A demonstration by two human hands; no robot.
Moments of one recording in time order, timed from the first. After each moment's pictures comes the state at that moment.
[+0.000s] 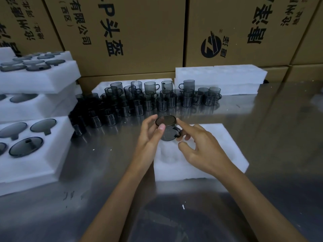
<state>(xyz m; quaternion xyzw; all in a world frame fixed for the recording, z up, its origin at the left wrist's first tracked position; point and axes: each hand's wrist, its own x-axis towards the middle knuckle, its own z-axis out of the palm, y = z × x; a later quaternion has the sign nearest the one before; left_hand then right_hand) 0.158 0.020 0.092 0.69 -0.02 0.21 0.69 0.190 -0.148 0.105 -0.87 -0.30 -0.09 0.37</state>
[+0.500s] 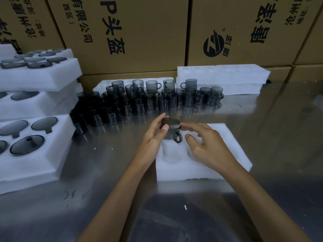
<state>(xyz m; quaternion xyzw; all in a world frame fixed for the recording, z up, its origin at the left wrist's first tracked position) 0.169 0.025 0.094 0.73 -0.02 0.14 0.67 0.202 -0.152 0.102 -0.87 -0.25 -0.08 0.41</state>
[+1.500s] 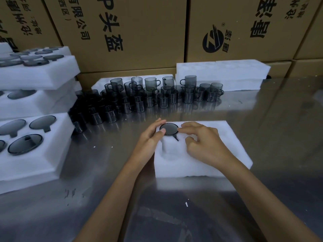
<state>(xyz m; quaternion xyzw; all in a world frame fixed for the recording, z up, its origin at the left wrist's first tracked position) 0.175 0.042 0.078 0.76 0.00 0.12 0.63 0.193 -0.143 0.115 -0.92 -0.24 -0.03 0.31</state>
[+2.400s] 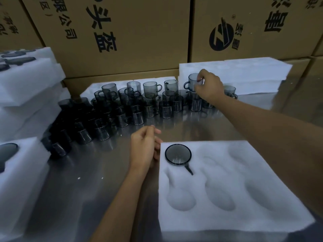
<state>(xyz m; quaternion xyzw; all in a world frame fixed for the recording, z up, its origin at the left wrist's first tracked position) 0.260 0.066 0.067 0.71 0.16 0.22 0.65 0.470 -0.097 0.140 -0.92 -0.12 -0.20 0.31</state>
